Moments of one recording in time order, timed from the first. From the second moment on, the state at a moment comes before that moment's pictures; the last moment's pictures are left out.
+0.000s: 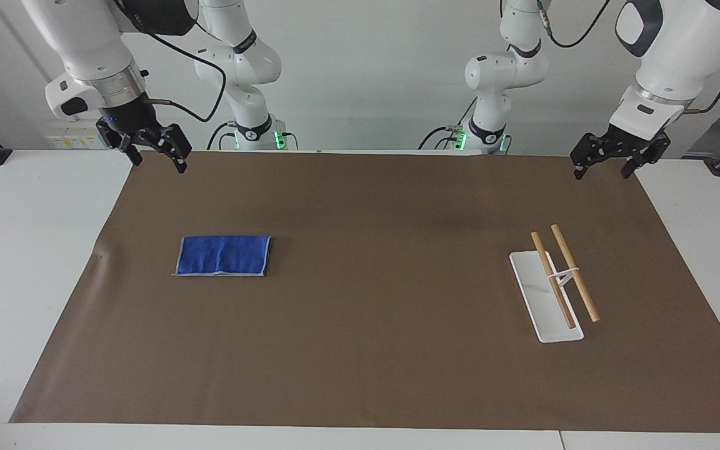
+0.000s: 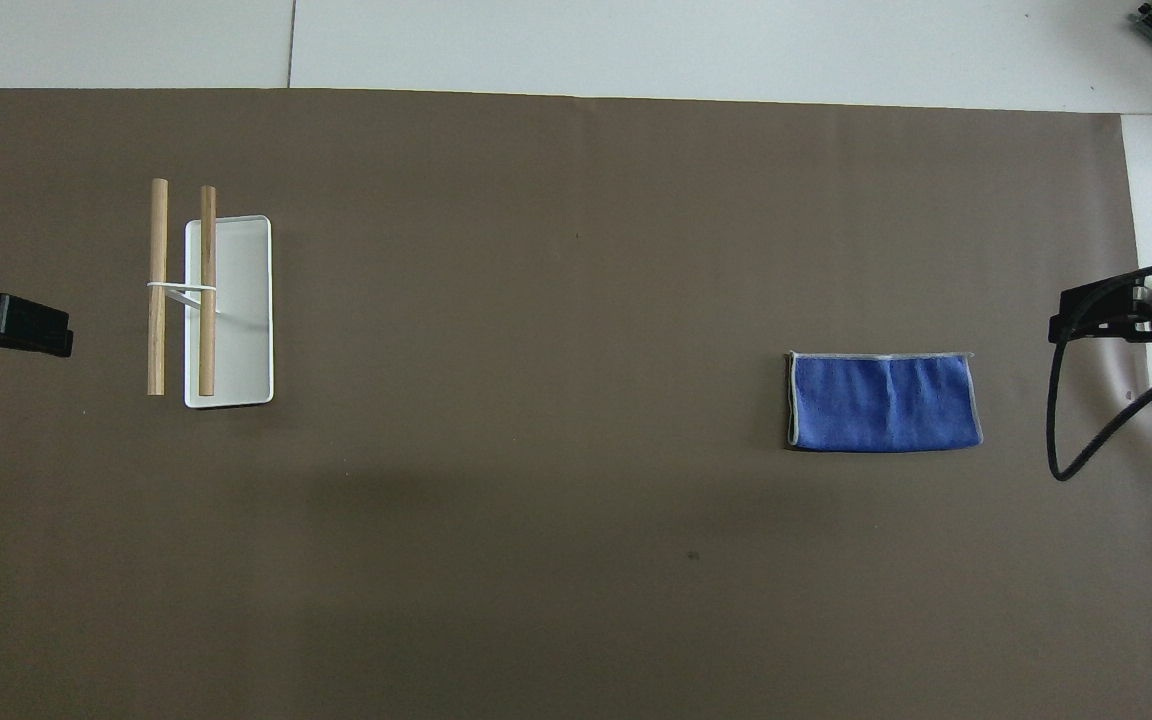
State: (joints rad) left arm 0.12 -0.05 -0.16 -1.64 0.04 1.59 0.03; right arm 0.03 -0.03 -0.07 -1.60 -0.01 1.57 0.17
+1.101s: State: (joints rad) left arm 0.12 -0.05 -0.16 -1.64 0.04 1.59 -0.02; right arm 0.02 -0.05 -0.07 -1.75 -0.01 1.71 0.14
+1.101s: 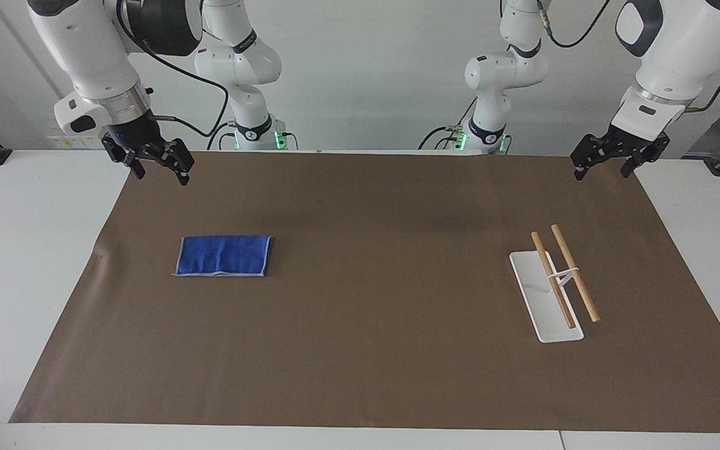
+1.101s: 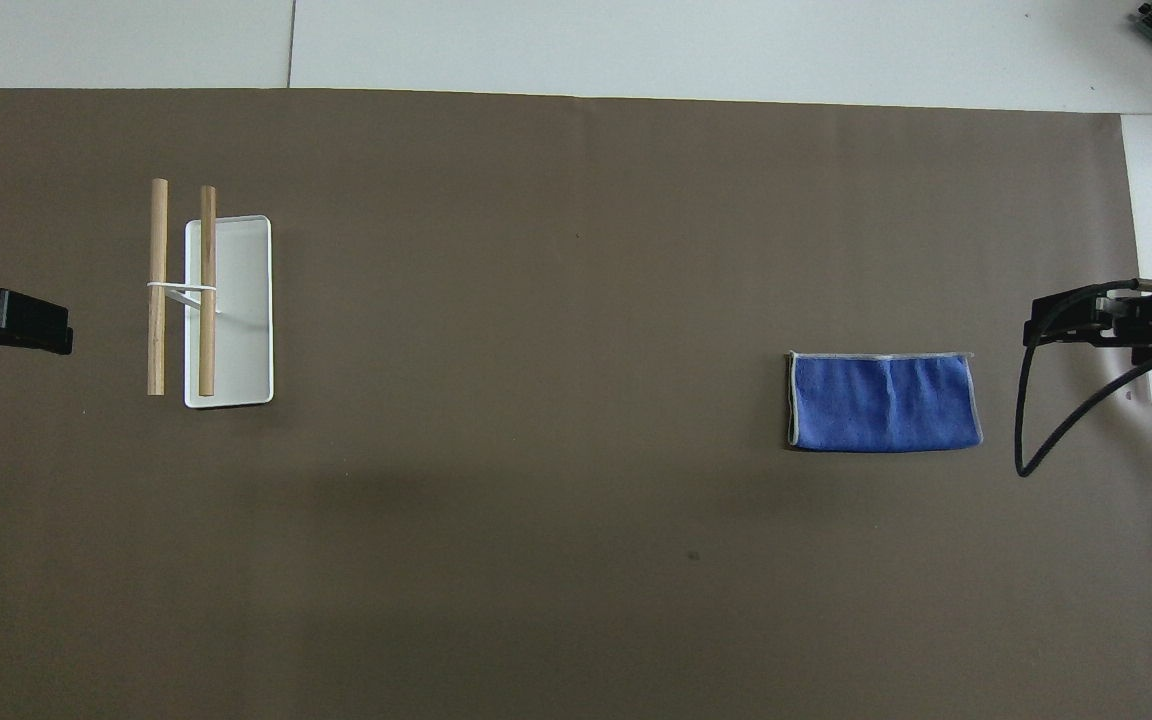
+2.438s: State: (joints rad) left arm 0.12 -0.05 -0.16 -1.64 0.04 1.59 -0.11; right arm 0.02 0.11 -0.06 -2.27 -0.01 2.46 -0.06
